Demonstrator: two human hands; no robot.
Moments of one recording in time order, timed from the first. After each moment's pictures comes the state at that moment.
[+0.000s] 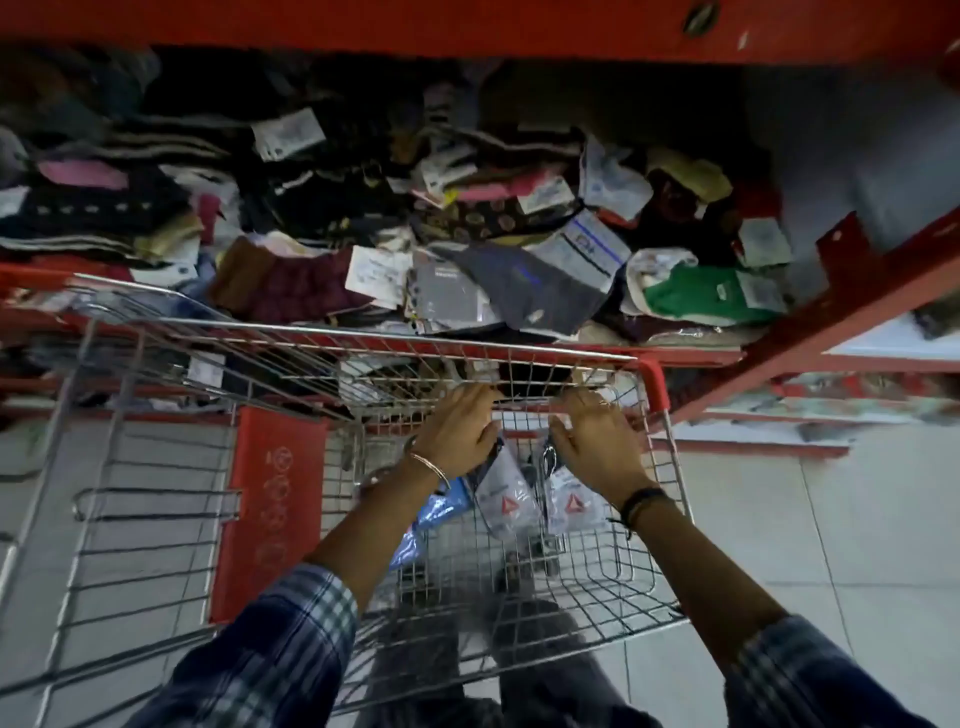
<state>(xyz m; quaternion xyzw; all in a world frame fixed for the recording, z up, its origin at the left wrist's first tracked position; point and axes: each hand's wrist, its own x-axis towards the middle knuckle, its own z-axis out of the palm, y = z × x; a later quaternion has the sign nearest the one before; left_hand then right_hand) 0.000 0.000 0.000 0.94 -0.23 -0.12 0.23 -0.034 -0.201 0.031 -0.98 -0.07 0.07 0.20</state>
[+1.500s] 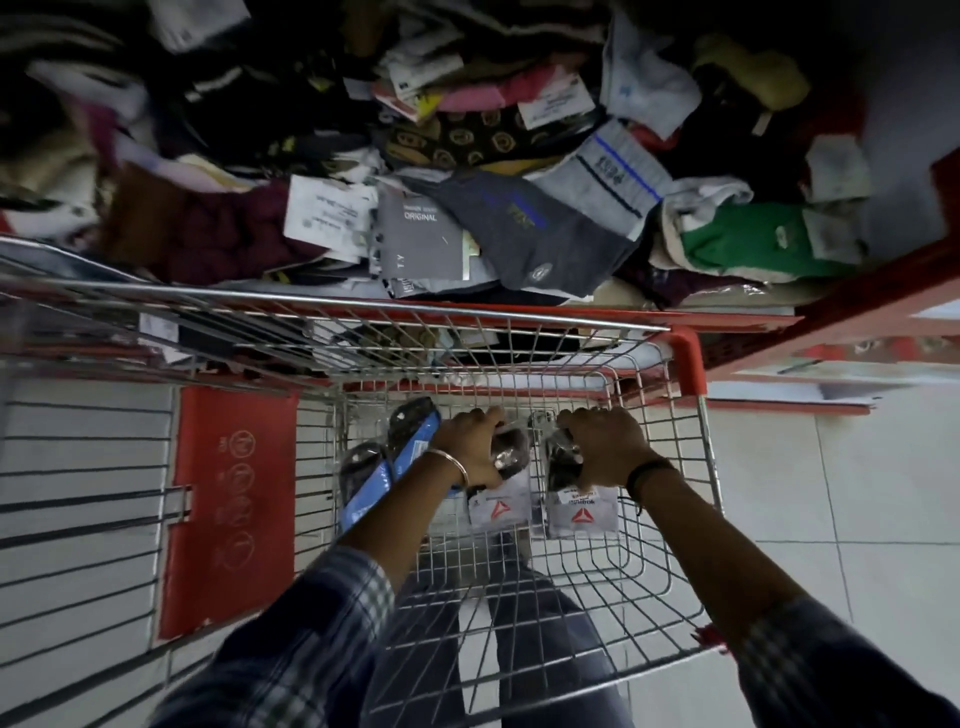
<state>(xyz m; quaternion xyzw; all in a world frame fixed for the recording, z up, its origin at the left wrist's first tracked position) -0.002 -0.026 -0.075 0.89 -0.13 -0.40 0.17 -0.013 -0.230 -0.064 -0.92 -0.15 0.36 0.00</state>
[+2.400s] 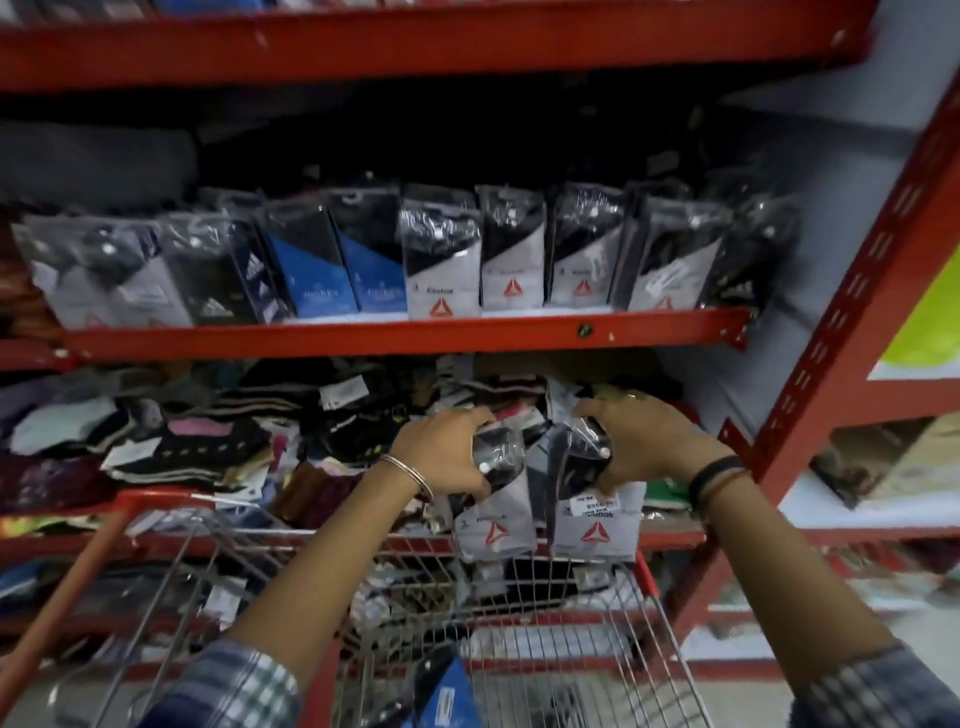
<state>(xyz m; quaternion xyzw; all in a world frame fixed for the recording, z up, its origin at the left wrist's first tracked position) 0.044 0.005 0.289 0.97 -0.22 -0.07 0.10 0.018 -0.229 0.307 -0.99 -0.13 0.08 0.02</state>
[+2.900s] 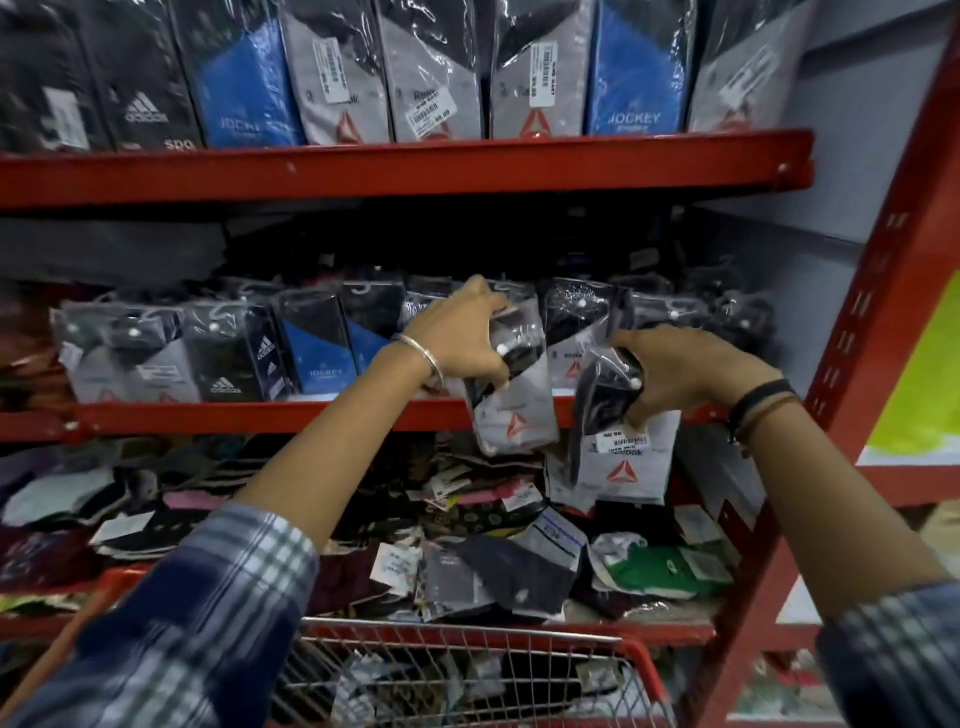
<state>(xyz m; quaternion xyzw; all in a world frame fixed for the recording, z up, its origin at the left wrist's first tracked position) 0.106 -0.029 0.451 0.95 -0.26 0.14 0.08 0.051 -0.262 0.443 -0.99 -0.10 -0.03 -0.01</state>
